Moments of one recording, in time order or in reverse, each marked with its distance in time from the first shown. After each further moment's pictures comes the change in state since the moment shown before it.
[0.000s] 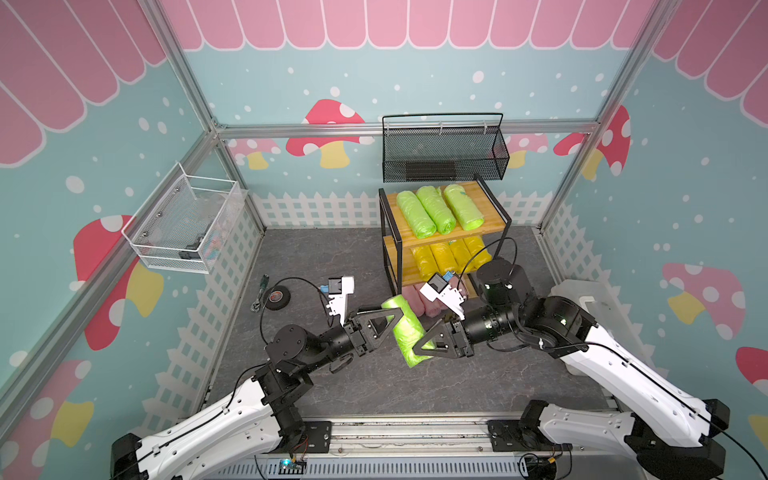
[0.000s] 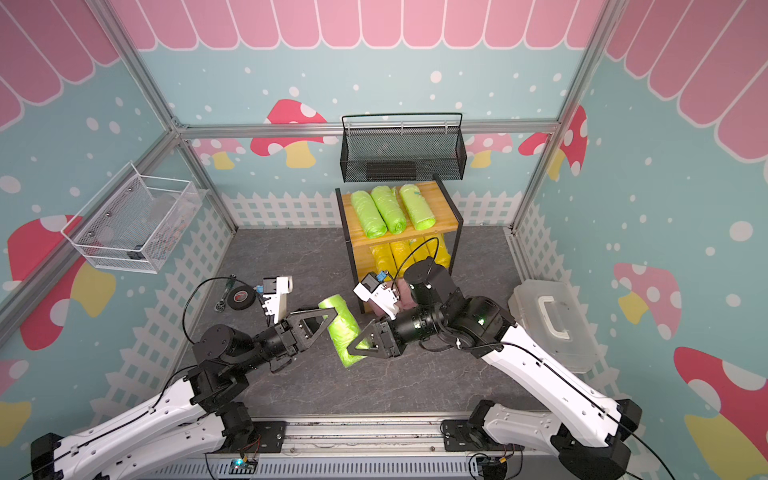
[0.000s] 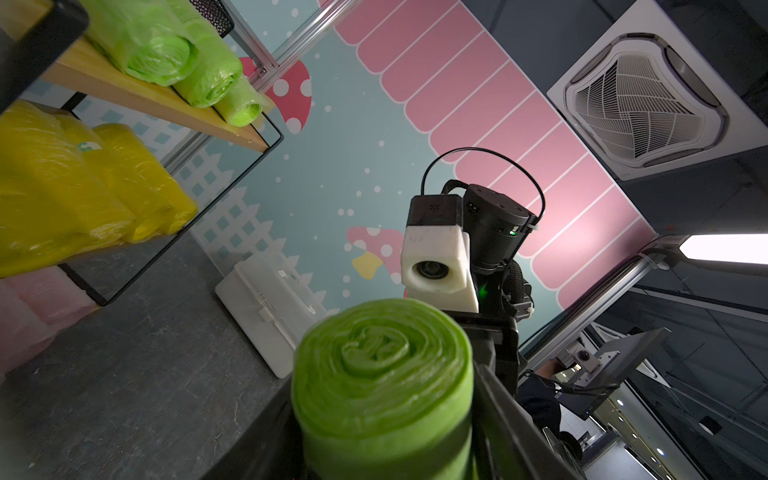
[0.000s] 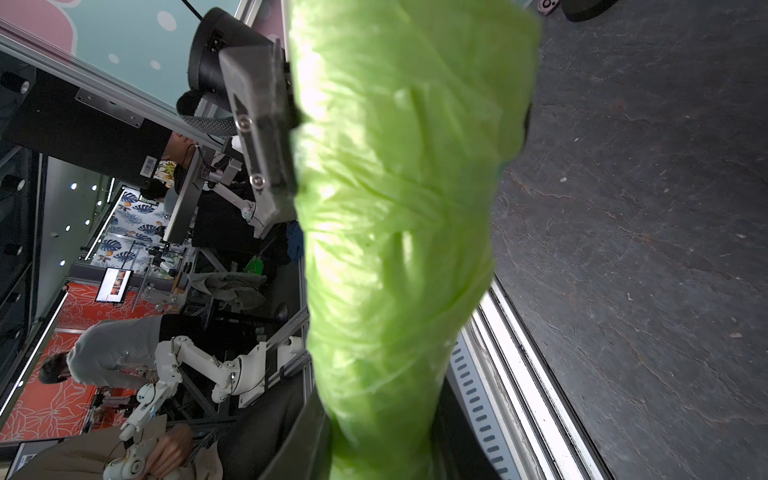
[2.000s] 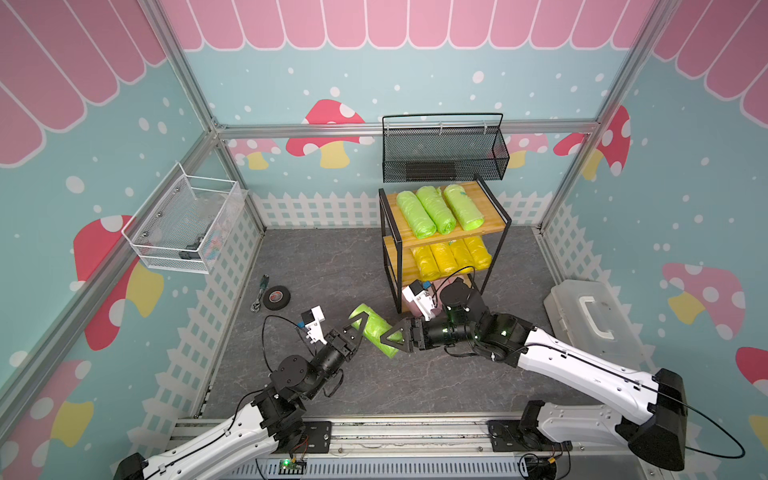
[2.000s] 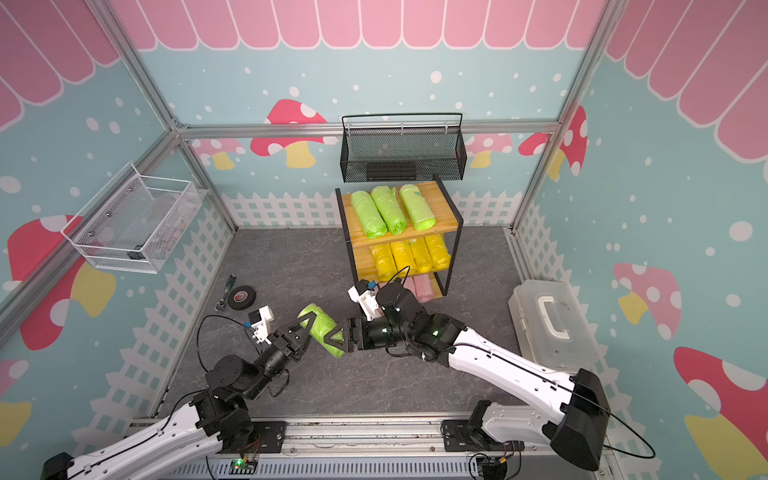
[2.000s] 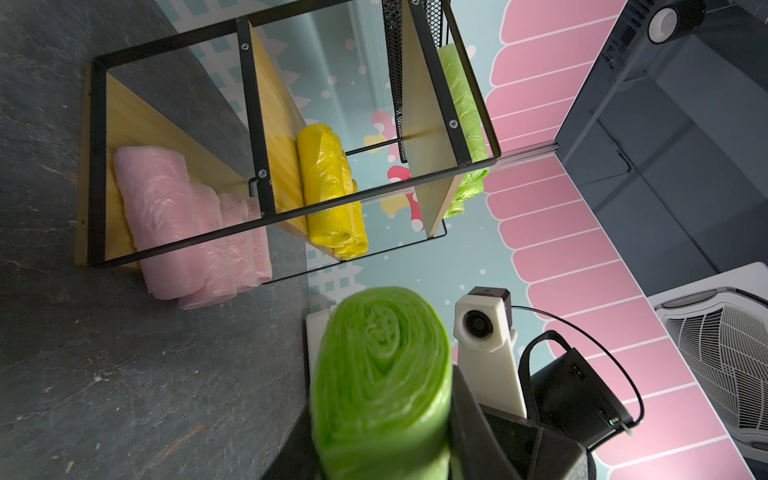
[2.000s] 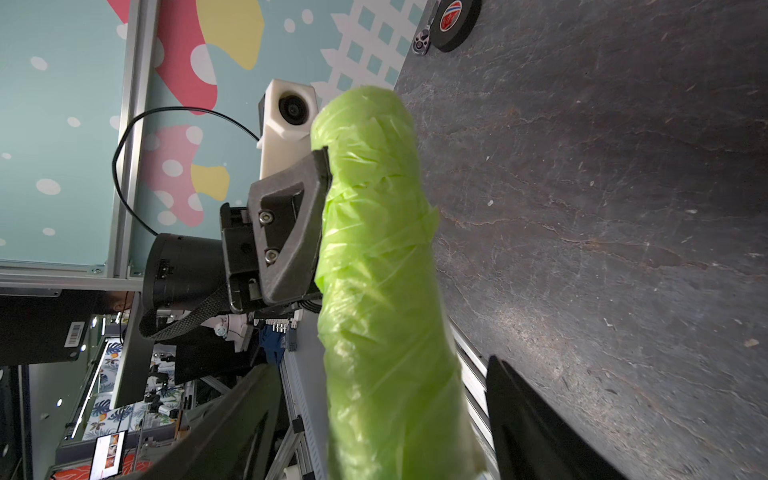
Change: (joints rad) left arm 0.004 -0.260 -0.391 -0.014 -0.494 -0.345; right arm 0.092 0.100 -0.322 0.509 0.305 0.383
